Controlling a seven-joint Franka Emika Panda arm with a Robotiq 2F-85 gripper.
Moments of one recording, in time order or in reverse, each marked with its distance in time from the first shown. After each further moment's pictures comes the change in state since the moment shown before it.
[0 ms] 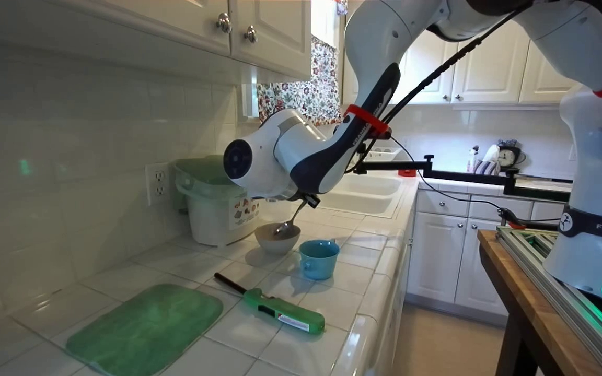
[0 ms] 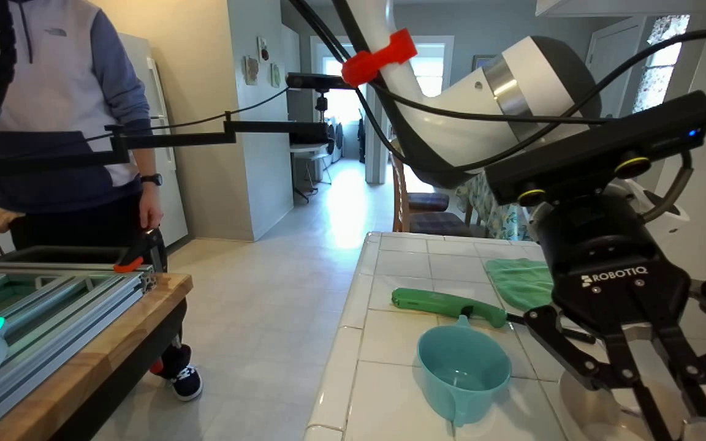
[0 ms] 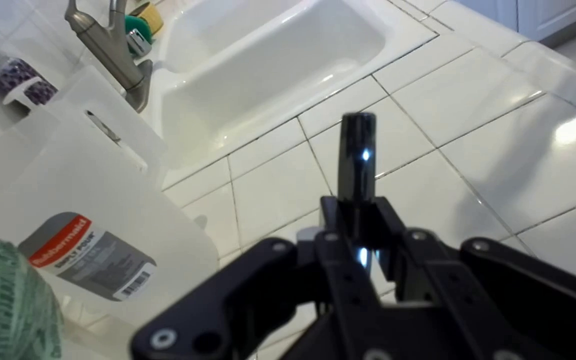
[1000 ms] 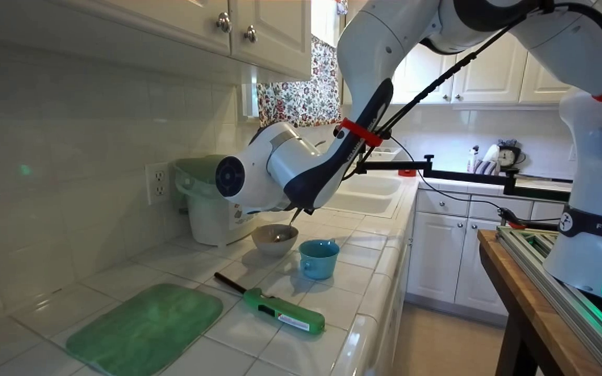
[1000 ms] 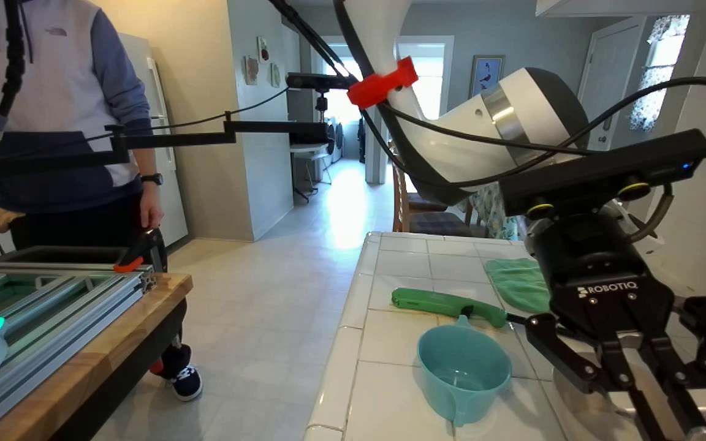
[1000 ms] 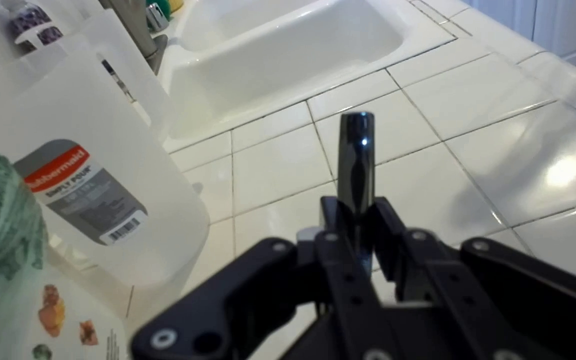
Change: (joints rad) arm 0.014 0.082 0.018 0.078 -0.032 -0.029 -0.114
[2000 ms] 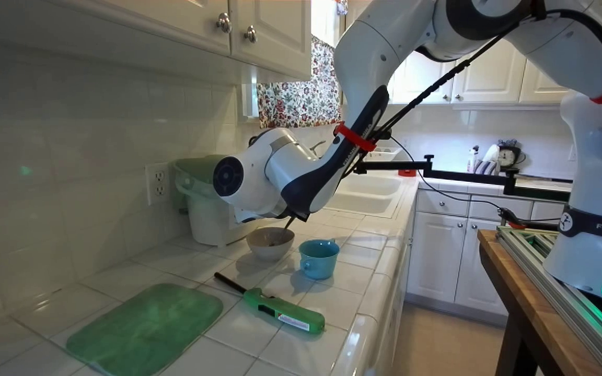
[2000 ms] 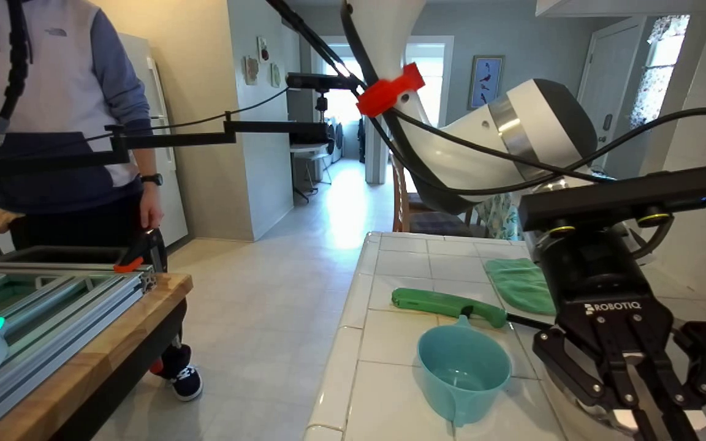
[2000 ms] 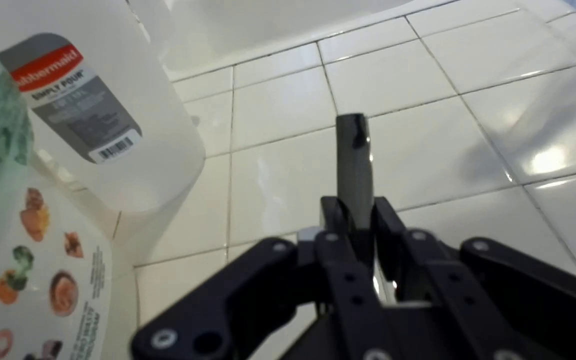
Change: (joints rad) arm -0.029 0.036 0.021 0.035 0.007 0.101 -0.112
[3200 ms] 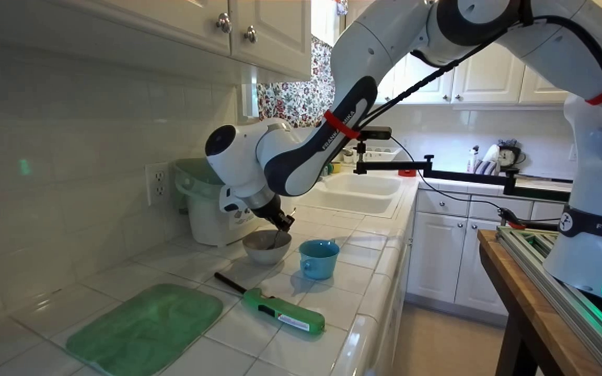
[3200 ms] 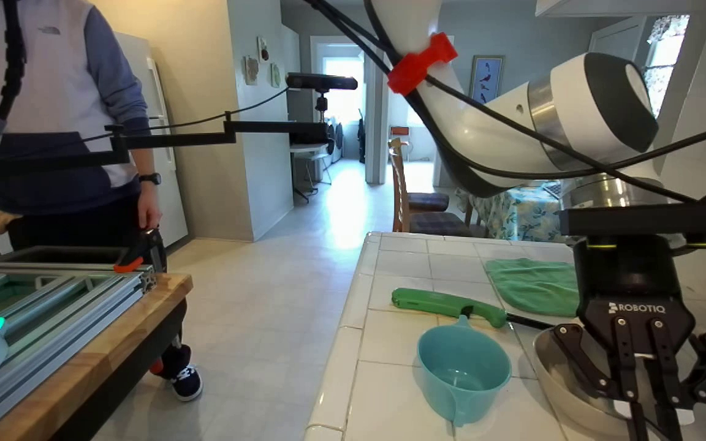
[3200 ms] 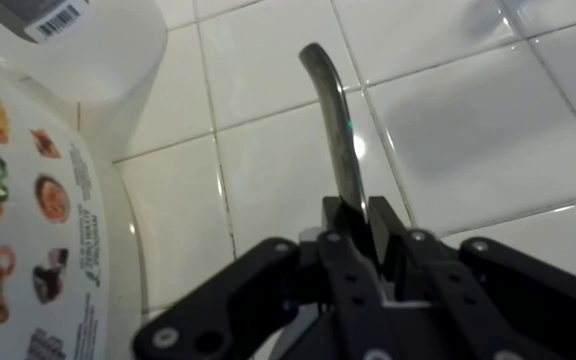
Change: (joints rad) arm -0.082 0.016 0.035 0.087 0.236 0.205 -0.119
